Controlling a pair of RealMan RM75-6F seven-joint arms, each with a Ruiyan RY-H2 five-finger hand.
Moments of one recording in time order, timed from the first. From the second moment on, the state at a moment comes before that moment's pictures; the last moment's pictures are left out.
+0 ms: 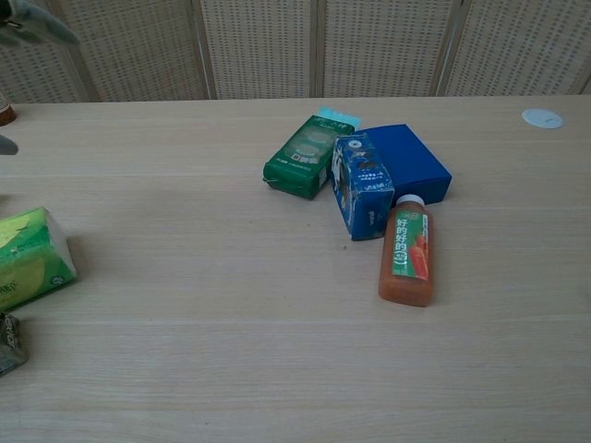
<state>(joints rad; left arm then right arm) -0.50 -0.91 -0.16 -2.11 1.18 1.00 0.17 0.16 -0.99 0.10 -1.72 -1.51 1.47 -0.13</state>
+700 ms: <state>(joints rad) -0.87 -1.18 -0.22 -1.81 0.90 0.76 0.27 0.15 -0.96 0.10 -1.71 -1.49 1.47 -0.12</state>
